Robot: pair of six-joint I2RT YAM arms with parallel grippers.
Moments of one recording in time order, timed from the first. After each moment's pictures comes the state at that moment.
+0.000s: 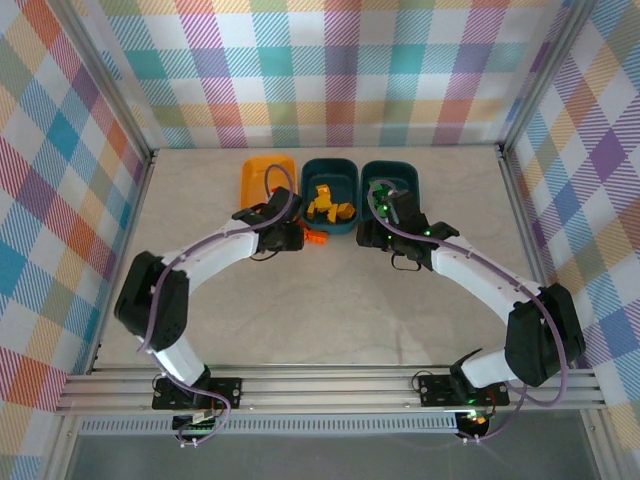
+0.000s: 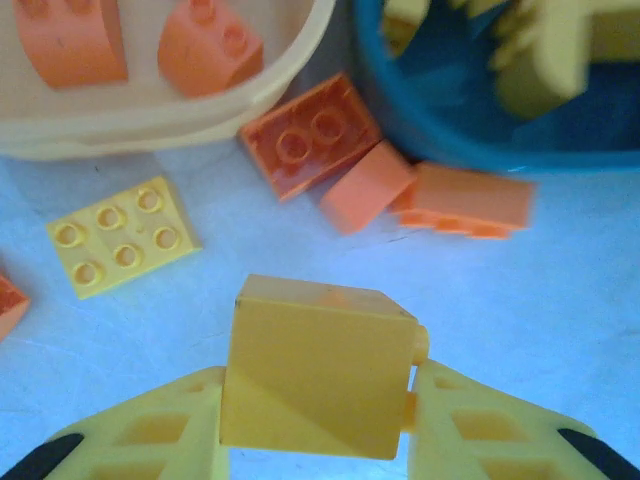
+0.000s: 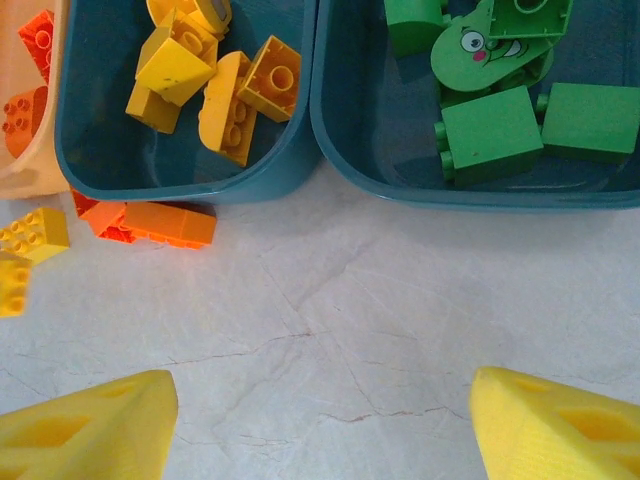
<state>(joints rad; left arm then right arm) -0.57 1.66 1.22 -0.58 -0.15 -0.50 0.53 1.41 1.01 -0.45 0.04 0.57</state>
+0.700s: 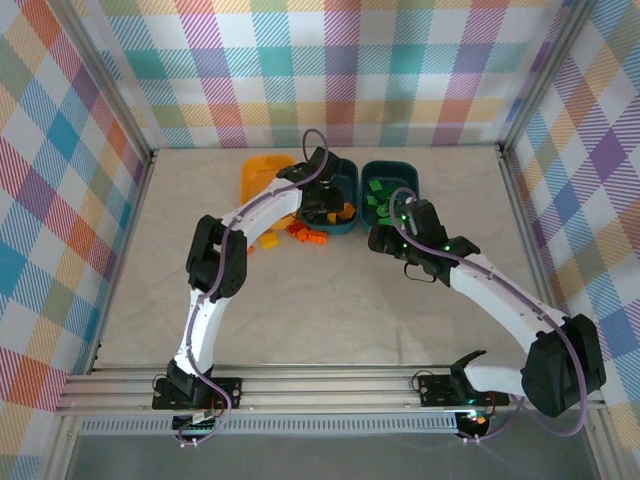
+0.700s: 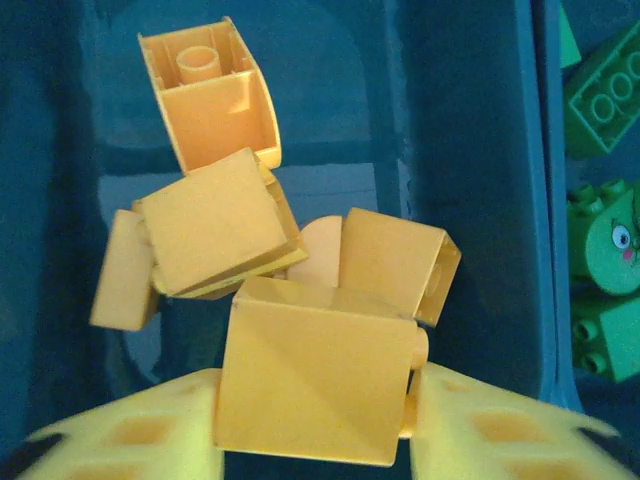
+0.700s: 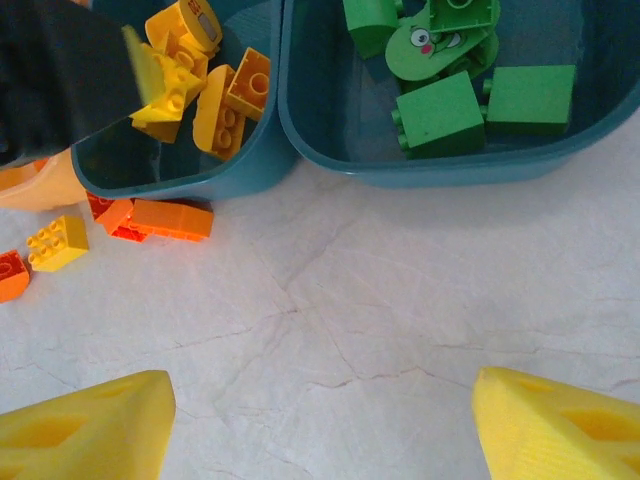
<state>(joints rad) -0.57 2.24 1.99 -0.76 -0.02 -0.53 0.50 1.24 0.89 -0.46 0.02 0.60</state>
